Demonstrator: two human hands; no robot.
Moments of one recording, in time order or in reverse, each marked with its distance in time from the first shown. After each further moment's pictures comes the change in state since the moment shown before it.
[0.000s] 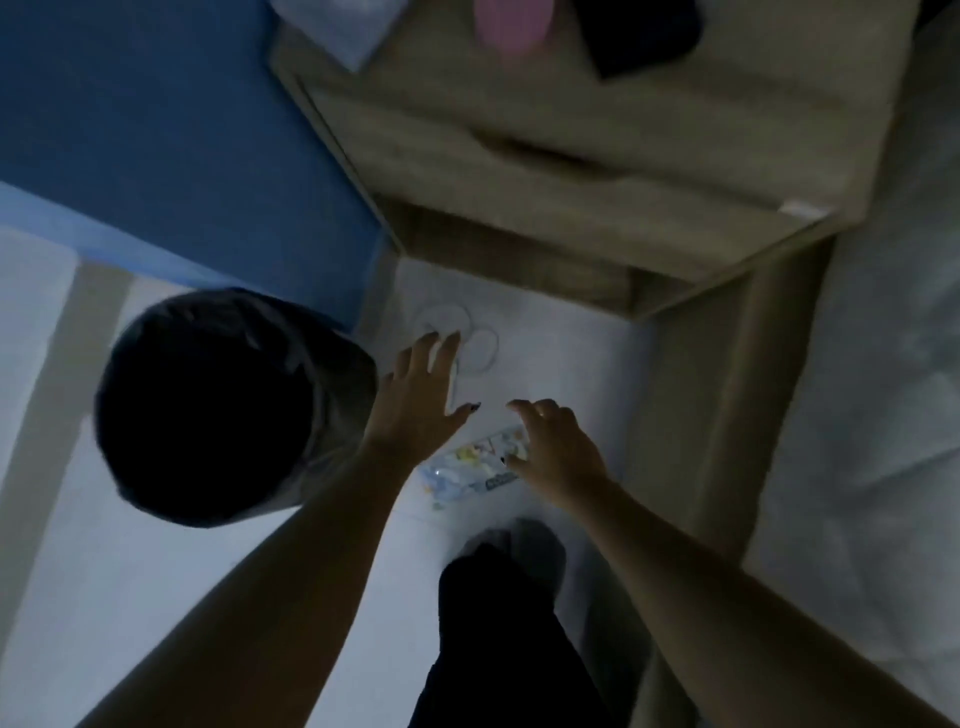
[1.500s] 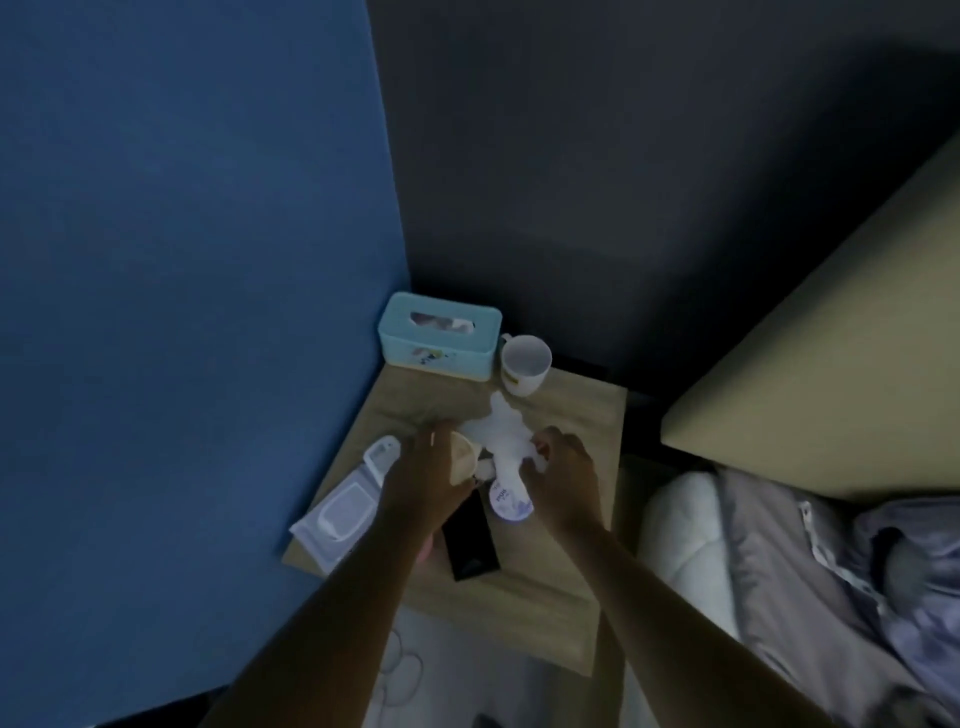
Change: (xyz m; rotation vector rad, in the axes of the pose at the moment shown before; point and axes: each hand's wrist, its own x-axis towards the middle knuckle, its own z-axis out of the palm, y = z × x) left_hand 0.169 0.195 -0.380 -0.205 0.271 0.033; right_hand 0.021 -0.061 -0.493 0.328 0.678 0.037
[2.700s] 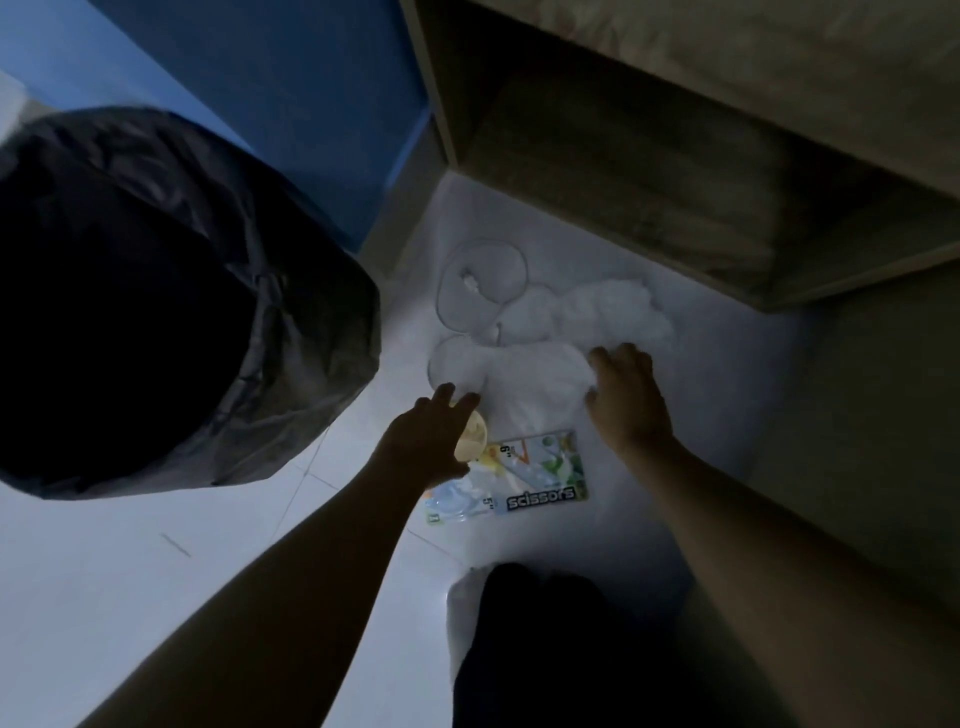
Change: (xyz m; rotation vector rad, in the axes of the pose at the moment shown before) left_hand -0.307 -0.380 0.451 0.242 -0.648 -0.167; right_hand -0.237 0.363 0.500 -0.531 -0.451 -0.109
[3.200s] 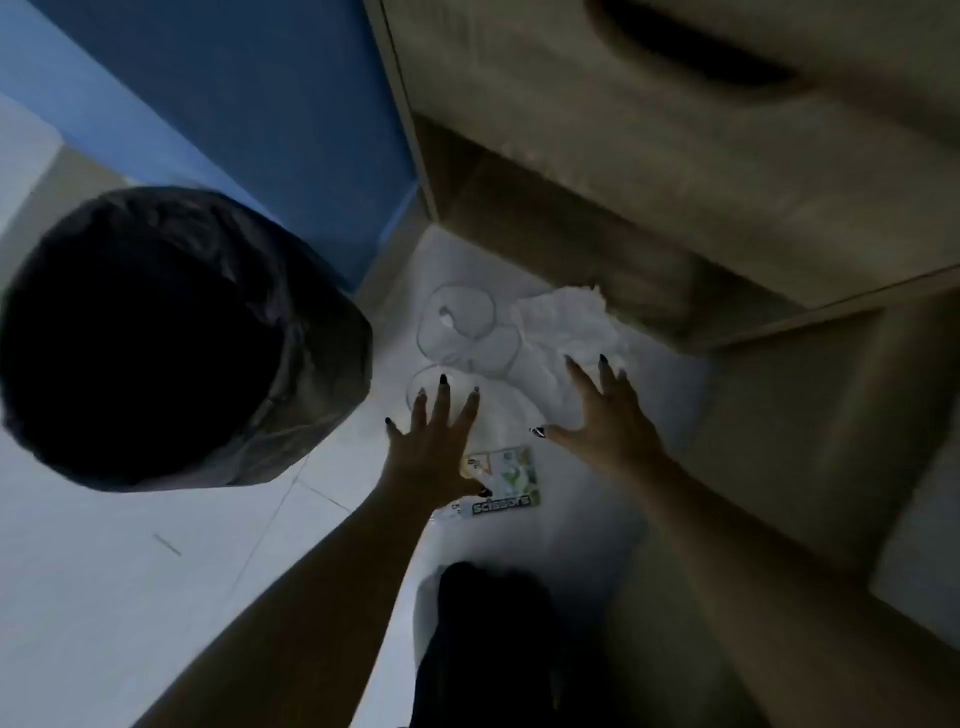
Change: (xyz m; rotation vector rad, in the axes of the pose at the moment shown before) left_hand -0.043 0.060 -0.054 -0.012 0.061 -0.056; right_hand -0.047 0.002 -0.119 0.149 -0.268 0.013
